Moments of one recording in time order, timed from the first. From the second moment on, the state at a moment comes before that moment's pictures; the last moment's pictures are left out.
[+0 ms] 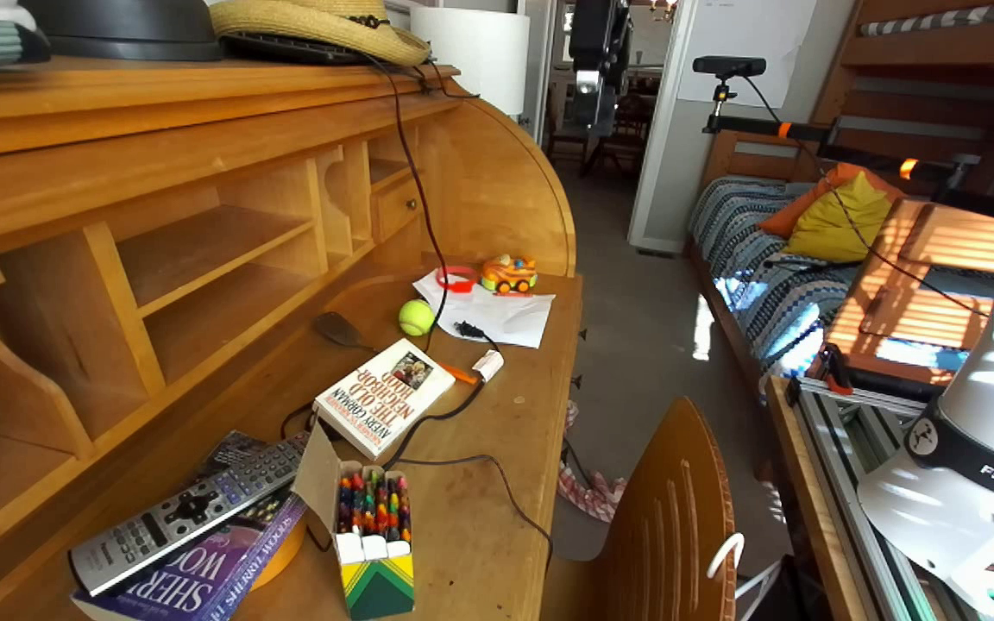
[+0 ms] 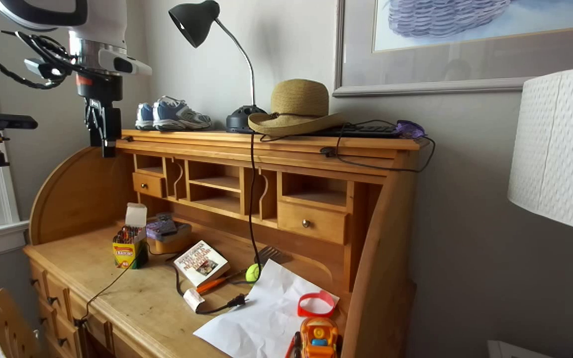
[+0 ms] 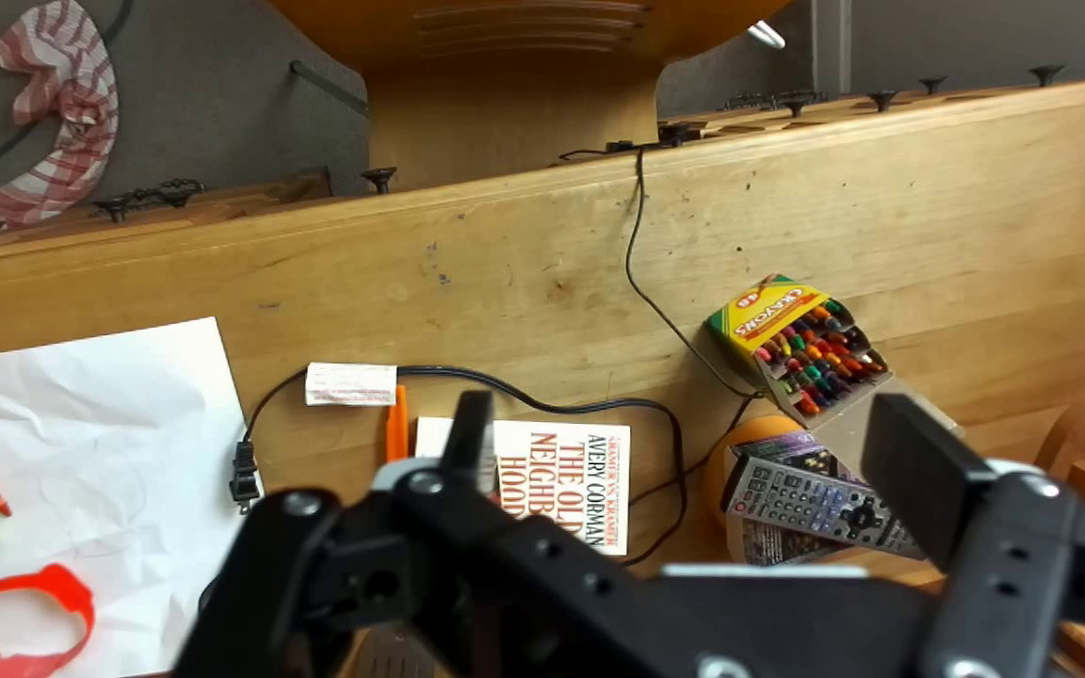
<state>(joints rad) 0.02 -0.41 -0.08 -2.25 0.15 1.82 -0.07</state>
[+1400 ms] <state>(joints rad) -0.06 -0.03 -0.04 -2.21 -0.30 1.96 0.18</state>
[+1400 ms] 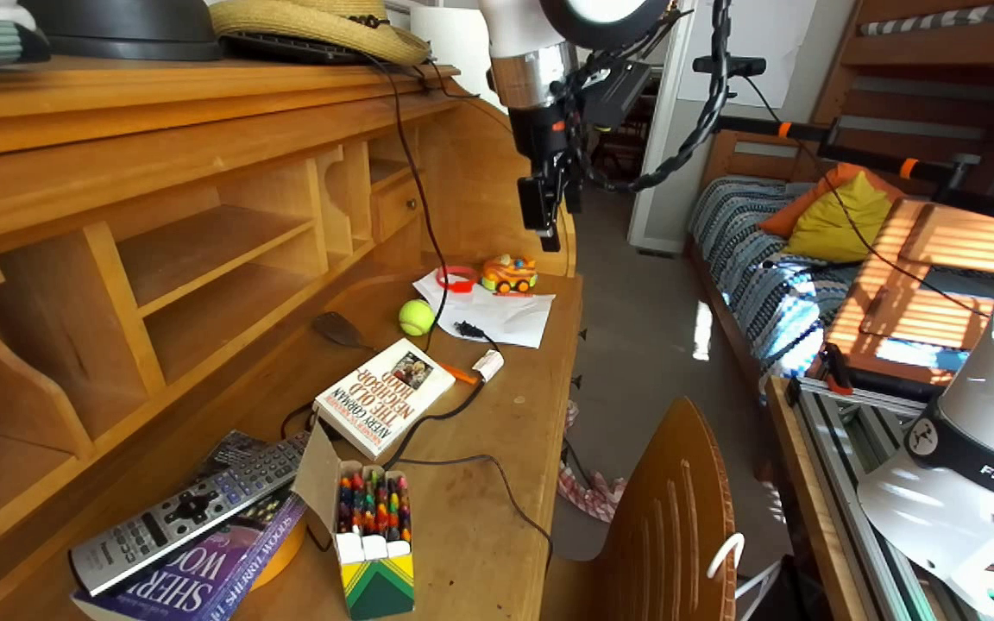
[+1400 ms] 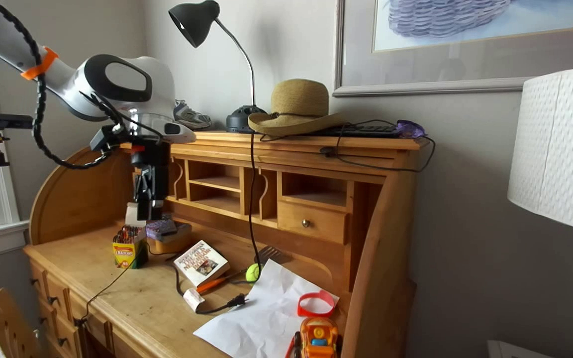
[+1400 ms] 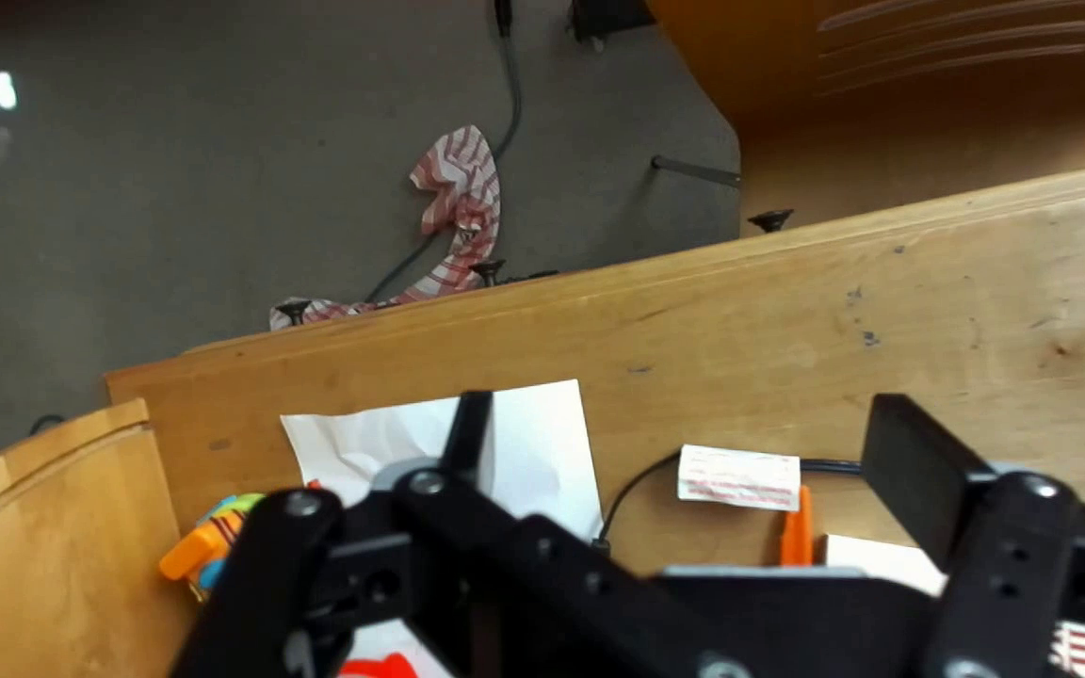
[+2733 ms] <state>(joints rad) -0.06 0.31 -0.14 -2.10 -0.28 2.47 0.76</state>
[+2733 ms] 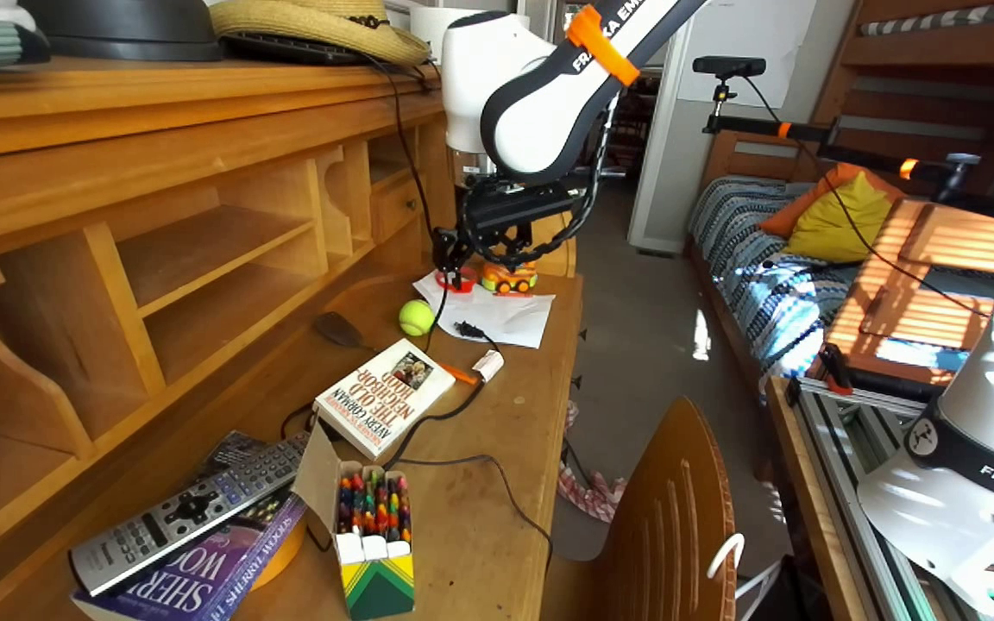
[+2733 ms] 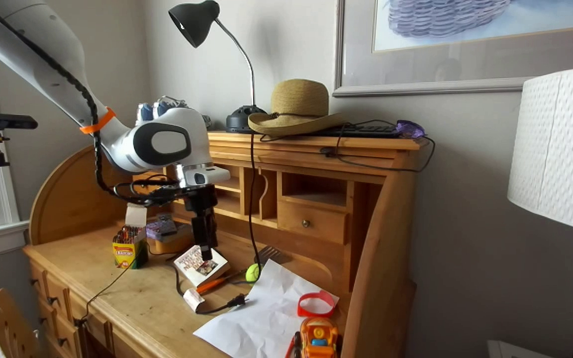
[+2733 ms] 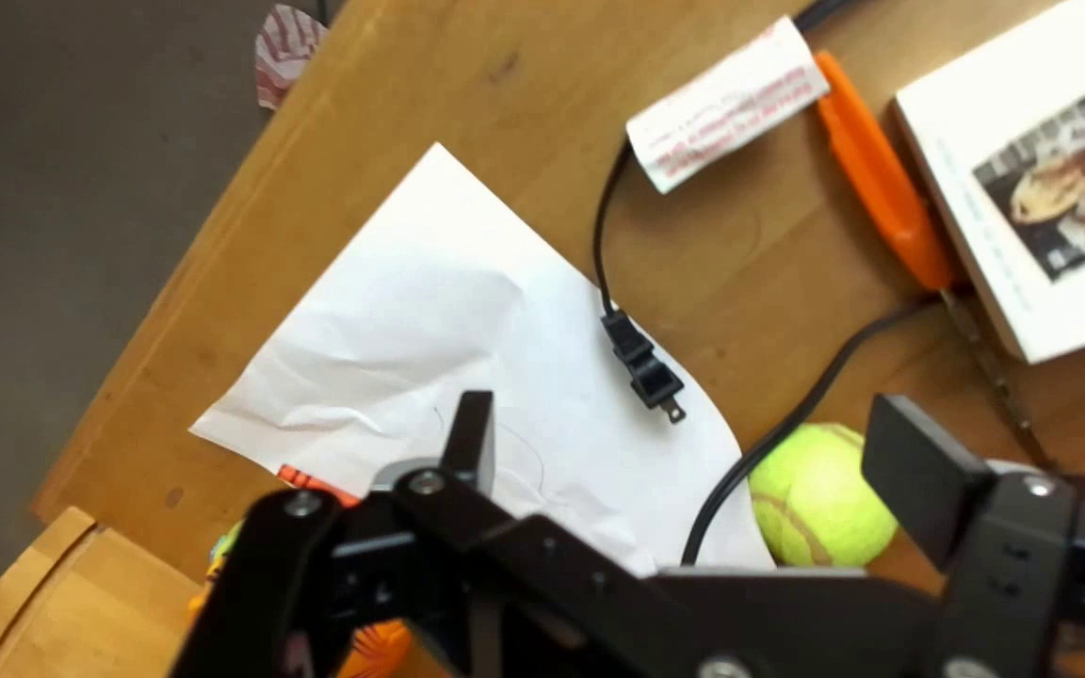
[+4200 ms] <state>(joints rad) 0.09 0.58 -0.27 -1.97 -0.24 2.67 0.91</state>
